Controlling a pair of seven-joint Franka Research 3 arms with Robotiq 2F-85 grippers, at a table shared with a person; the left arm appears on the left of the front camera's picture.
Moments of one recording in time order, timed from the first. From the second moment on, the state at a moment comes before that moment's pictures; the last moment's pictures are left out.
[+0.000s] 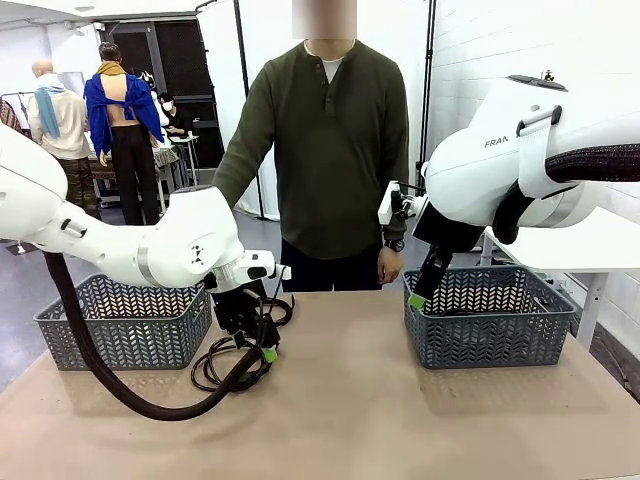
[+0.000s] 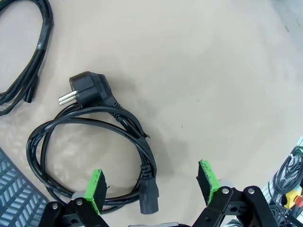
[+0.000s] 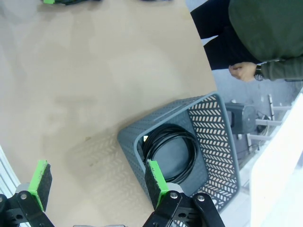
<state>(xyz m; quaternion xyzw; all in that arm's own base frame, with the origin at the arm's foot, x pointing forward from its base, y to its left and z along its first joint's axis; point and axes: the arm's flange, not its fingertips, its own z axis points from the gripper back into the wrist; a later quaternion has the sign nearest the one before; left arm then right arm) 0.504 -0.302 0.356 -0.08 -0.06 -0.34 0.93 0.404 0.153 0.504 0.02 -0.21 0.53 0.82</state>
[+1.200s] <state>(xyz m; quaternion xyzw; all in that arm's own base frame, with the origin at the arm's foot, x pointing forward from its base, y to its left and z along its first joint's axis) 0.515 -0.318 0.325 -0.07 -0.05 -0.33 0.94 0.404 0.153 0.504 0.02 -0.21 0.53 0.82</state>
